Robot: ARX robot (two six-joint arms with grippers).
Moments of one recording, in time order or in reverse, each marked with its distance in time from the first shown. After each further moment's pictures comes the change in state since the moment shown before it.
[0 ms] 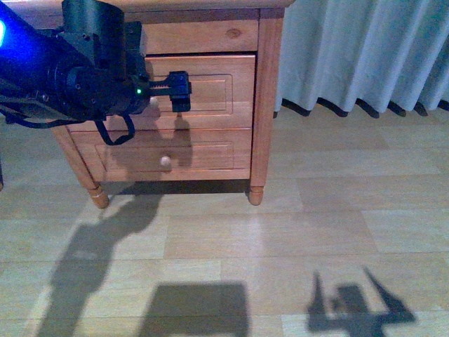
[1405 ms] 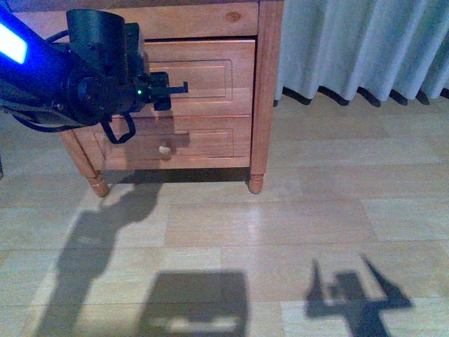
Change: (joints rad) left arm 0.011 0.098 0.051 0.092 -0.038 0.036; right arm 0.000 0.000 0.000 0.000 0.000 0.000
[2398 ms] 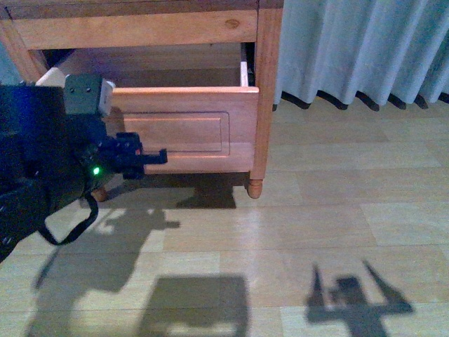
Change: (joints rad) left arm -0.004 -0.320 -0.827 0.476 0.059 -0.032; right arm 0.000 0.000 0.000 0.000 0.000 0.000
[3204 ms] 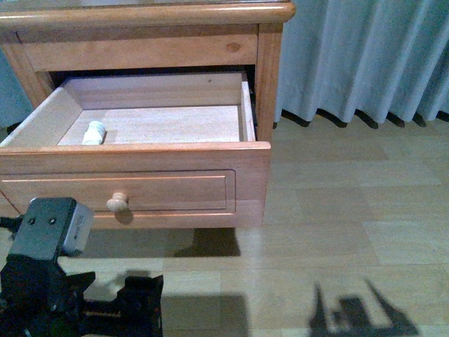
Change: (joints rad) left arm -0.167 -0.247 -0.509 0.072 0.005 -0.156; right arm 0.000 0.000 0.000 0.000 0.000 0.000
